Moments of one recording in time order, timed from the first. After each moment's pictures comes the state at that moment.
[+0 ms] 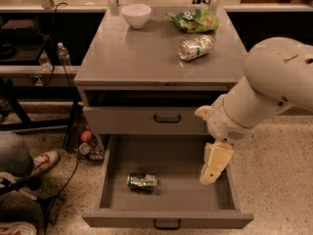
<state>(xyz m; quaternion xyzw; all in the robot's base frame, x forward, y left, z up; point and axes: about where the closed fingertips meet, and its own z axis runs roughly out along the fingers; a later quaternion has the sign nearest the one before) 0.433 -0.113 0.798 -0.67 0.71 0.08 0.17</state>
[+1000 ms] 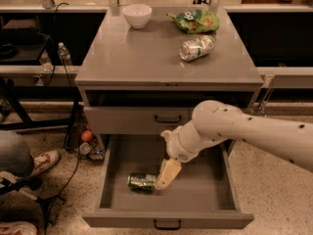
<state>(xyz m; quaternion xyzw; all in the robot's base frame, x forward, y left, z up) 0.490 -0.015 0.639 -0.64 0.71 0.16 0.23</state>
